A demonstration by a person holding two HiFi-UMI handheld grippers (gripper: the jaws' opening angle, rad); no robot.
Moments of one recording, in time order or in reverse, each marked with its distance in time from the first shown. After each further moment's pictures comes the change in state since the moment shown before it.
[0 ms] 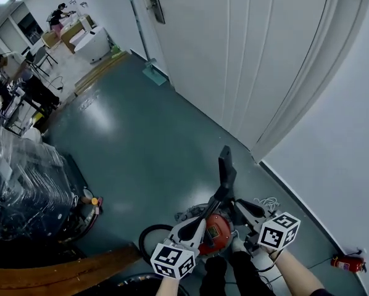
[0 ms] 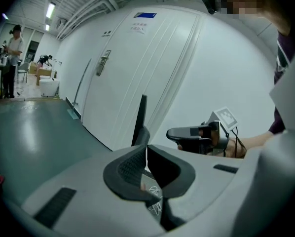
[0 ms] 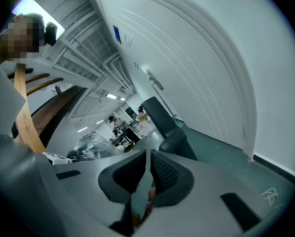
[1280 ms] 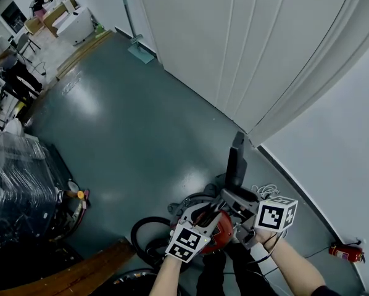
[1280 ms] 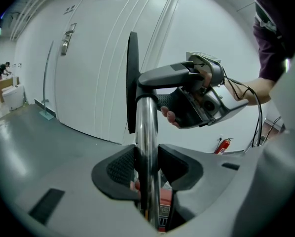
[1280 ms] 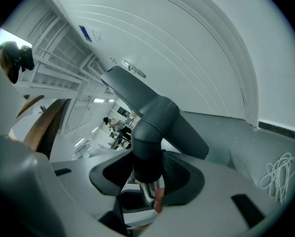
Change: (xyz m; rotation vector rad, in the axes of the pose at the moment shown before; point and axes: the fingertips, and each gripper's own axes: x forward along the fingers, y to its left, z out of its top) left arm 0.105 0.041 -0.106 0.271 0.258 -0.200; right arm 0.086 -0.054 -0.031 0.271 0.079 -0.015
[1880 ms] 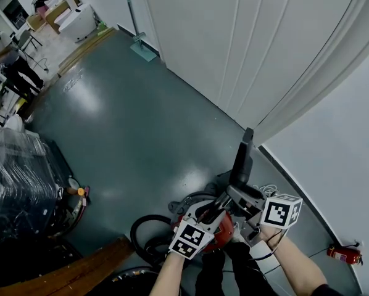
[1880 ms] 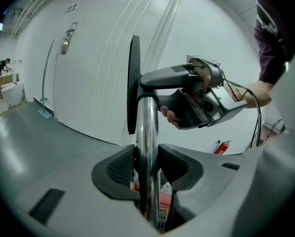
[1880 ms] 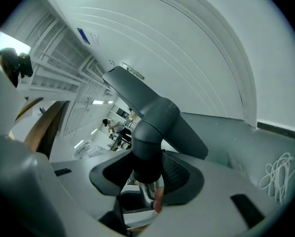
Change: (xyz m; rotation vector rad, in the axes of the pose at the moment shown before) left arm -0.002 -0.002 0.003 -0.015 -0.018 -0.021; right arm -0.004 0.002 0.004 -0.003 -0.017 -0.010
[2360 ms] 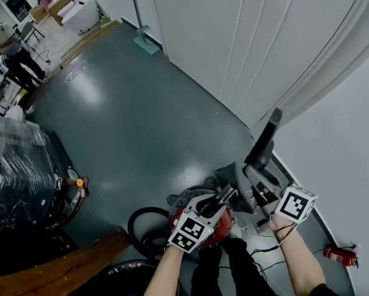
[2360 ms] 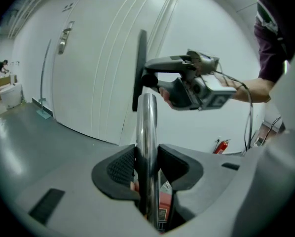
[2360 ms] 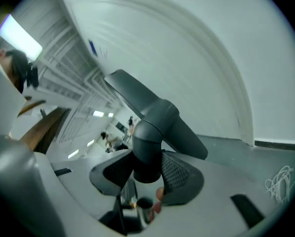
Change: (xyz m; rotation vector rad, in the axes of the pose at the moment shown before) left arm 0.003 -0.007 -0.002 0.018 -0.004 -0.003; right arm -0.034 -0.007 0.058 -0.099 -0.174 -0.023
